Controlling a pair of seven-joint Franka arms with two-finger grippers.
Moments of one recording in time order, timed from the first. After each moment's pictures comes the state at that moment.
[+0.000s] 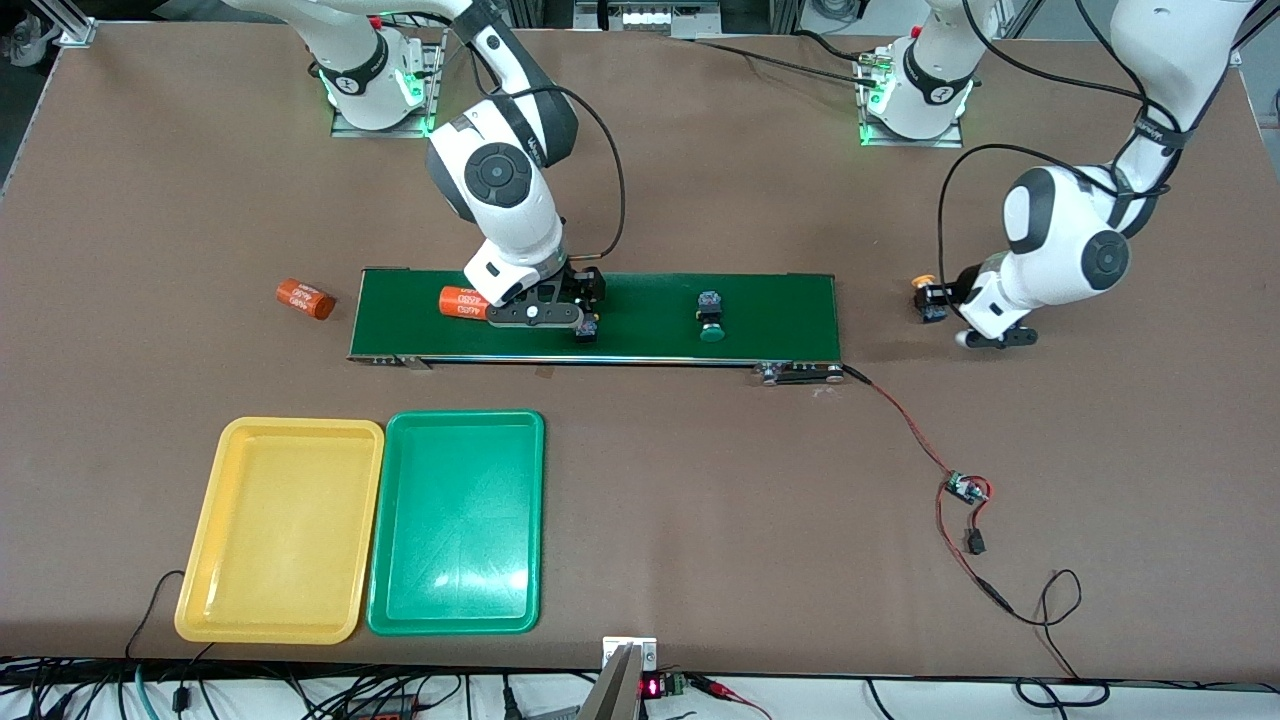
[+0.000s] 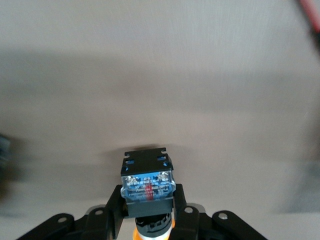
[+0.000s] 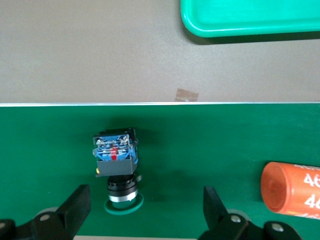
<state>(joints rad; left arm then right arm) 0.52 0.30 -0.45 -2.39 -0.06 2.43 0.01 0.71 0.39 -0.03 -1.92 0.06 2.33 0.66</state>
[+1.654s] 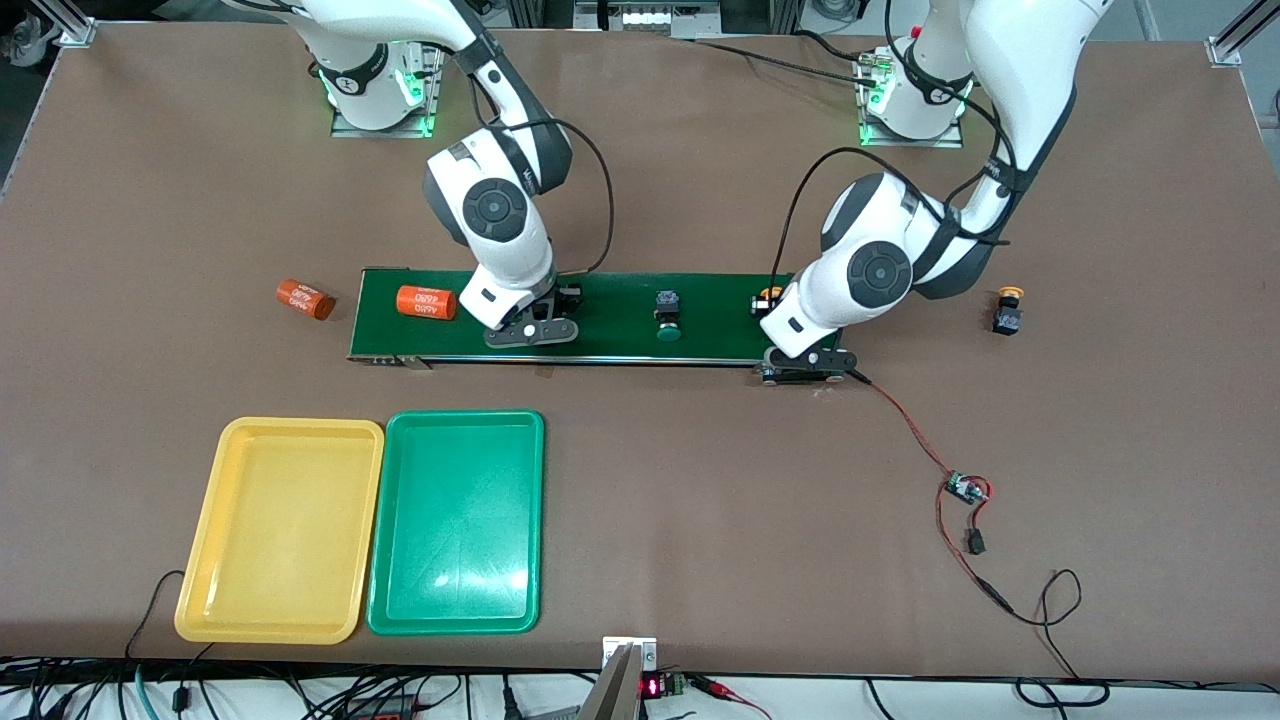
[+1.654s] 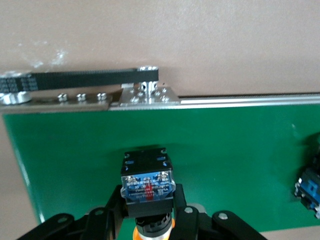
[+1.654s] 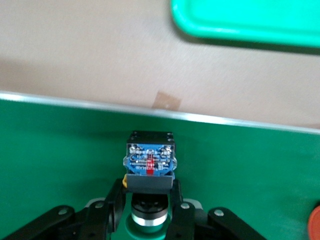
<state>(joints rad) -0.05 0.47 -0.46 -1.95 -0.06 2.20 -0.44 0.71 0.45 -0.09 -1.91 0.06 2.33 0.50</state>
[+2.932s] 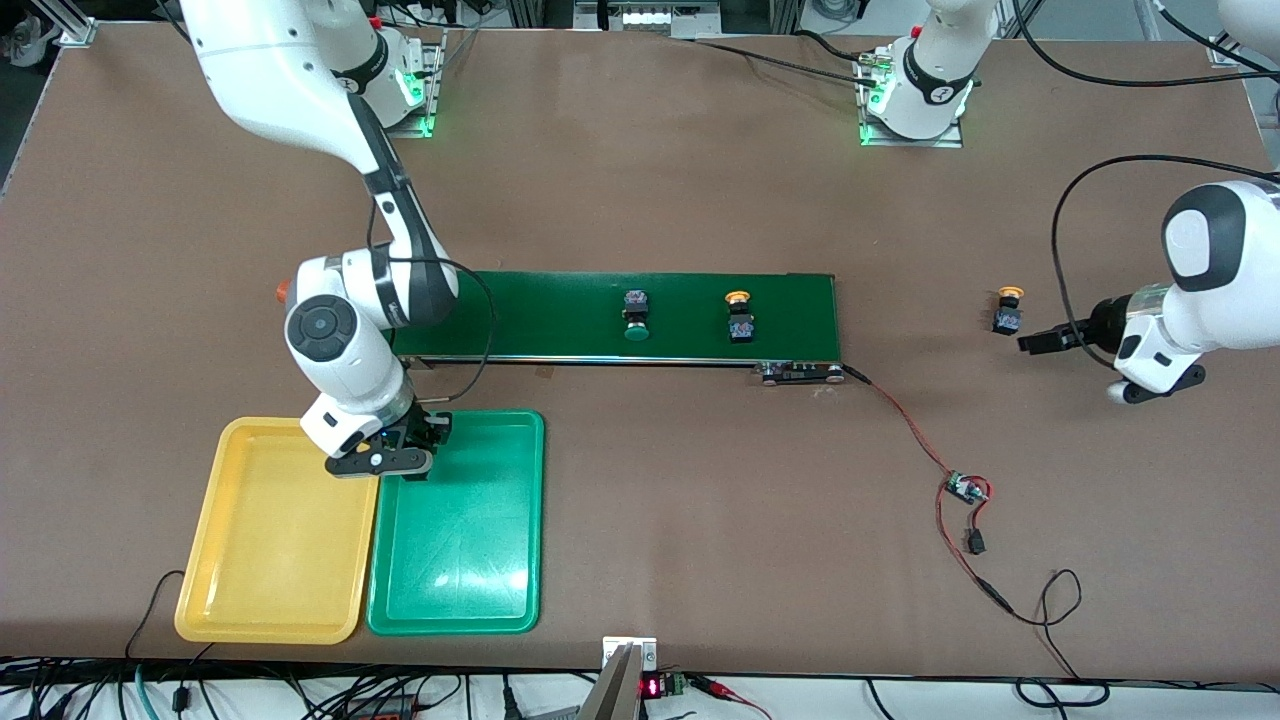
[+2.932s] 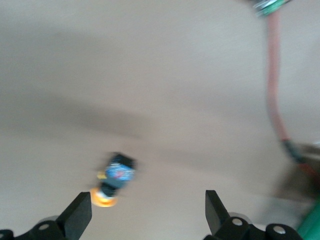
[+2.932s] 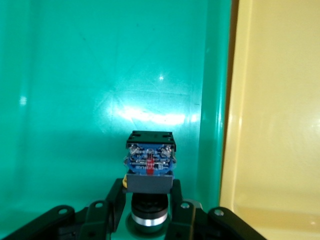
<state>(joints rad) 0.60 0.33 -0.38 -1.98 0.03 1.99 -0.08 0.50 0.68 -0.24 -1.65 0.06 2.48 0.19</state>
